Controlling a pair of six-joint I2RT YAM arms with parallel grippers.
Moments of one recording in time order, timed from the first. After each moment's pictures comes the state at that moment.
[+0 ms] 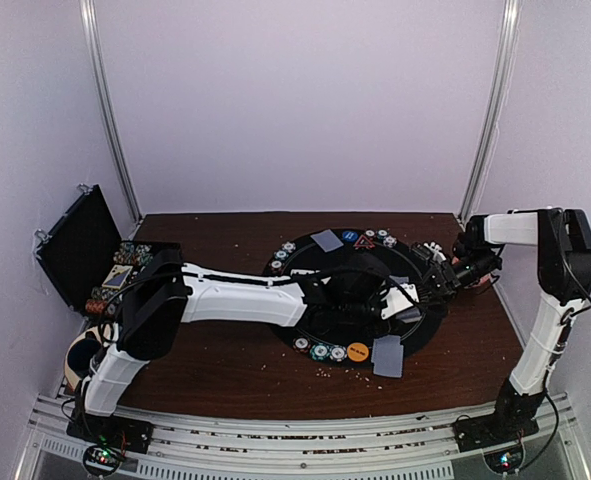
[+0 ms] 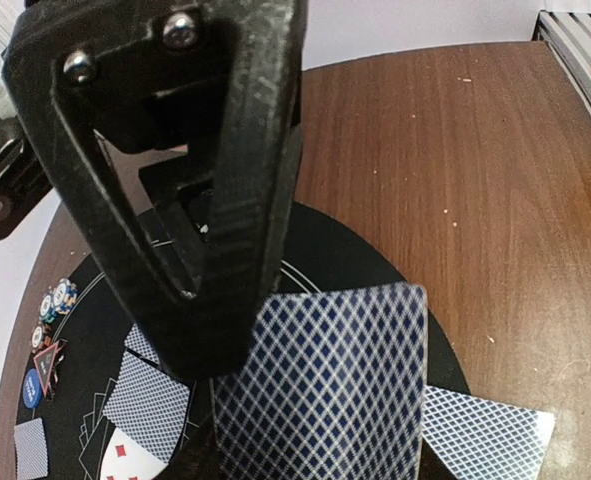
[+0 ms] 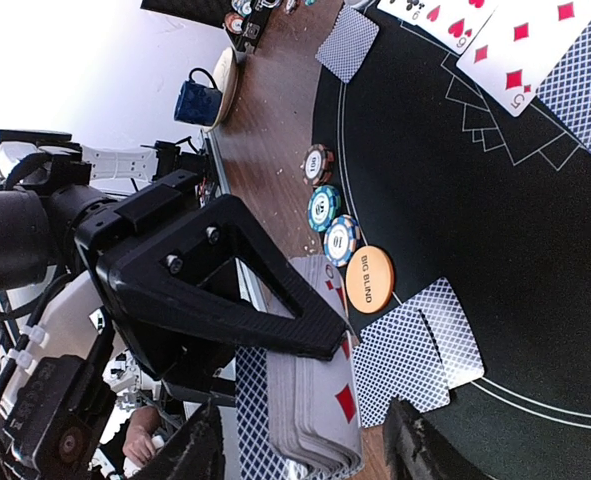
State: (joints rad) left arm -1.19 2.33 1.85 -0.07 0.01 0.44; right arm 0.04 1.87 1.24 -1.30 -1.13 -0.75
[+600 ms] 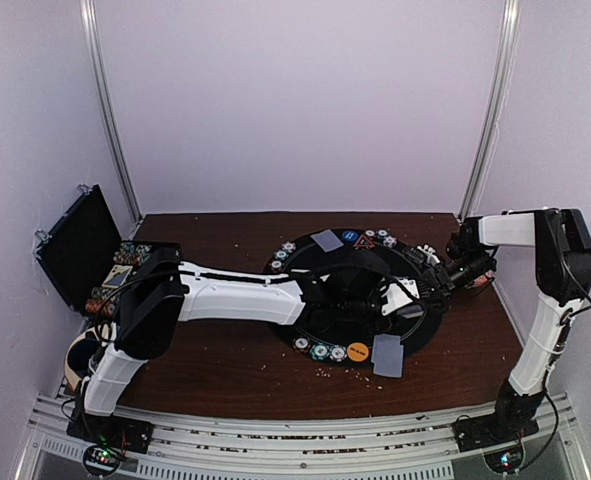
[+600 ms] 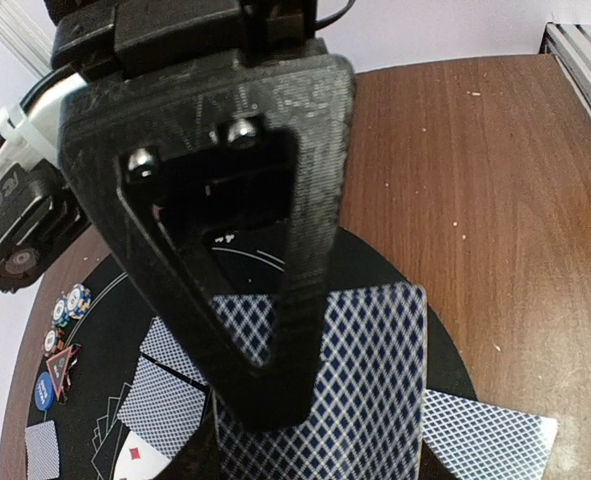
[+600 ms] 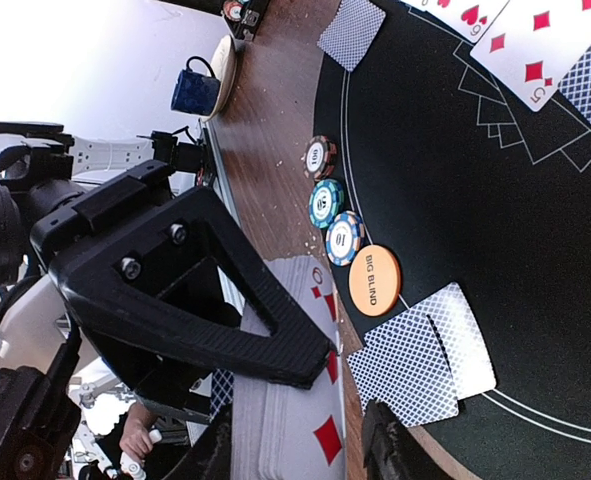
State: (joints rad) left arm -1.19 2.31 1.84 -0.05 0.00 0.44; right arm 0.08 1.87 1.23 -1.26 -1.12 -0.70
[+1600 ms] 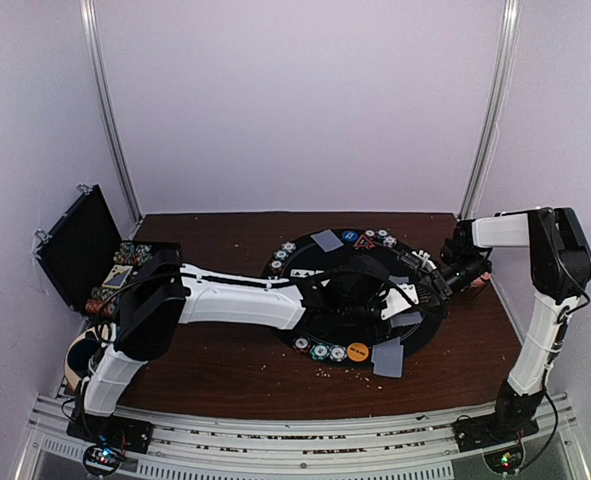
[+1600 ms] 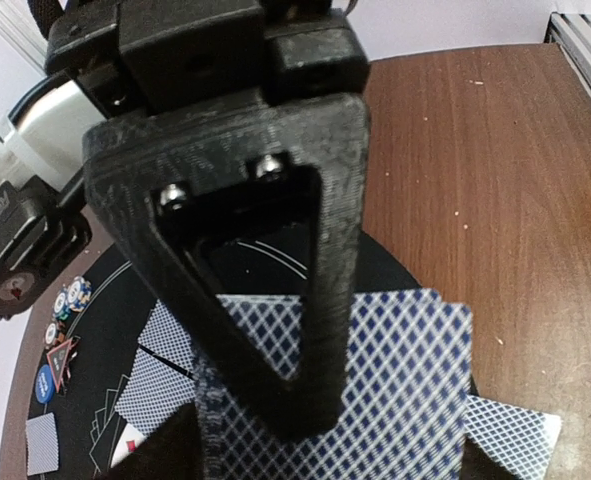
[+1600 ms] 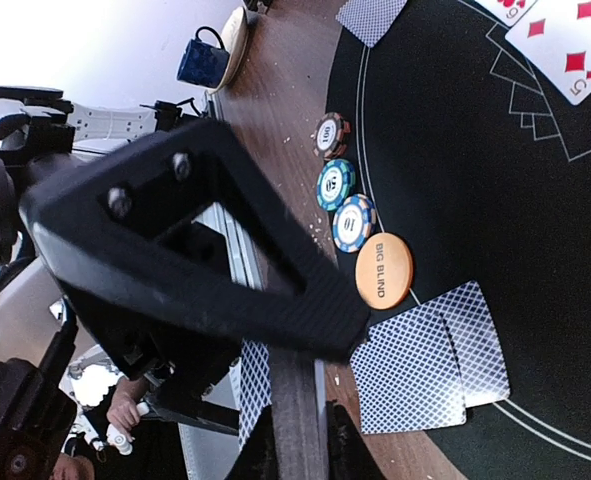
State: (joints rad) left arm -1.20 2.31 1.82 -0.04 -0.04 0.44; right arm 0.11 1.90 1.23 -1.28 -1.11 -0.81
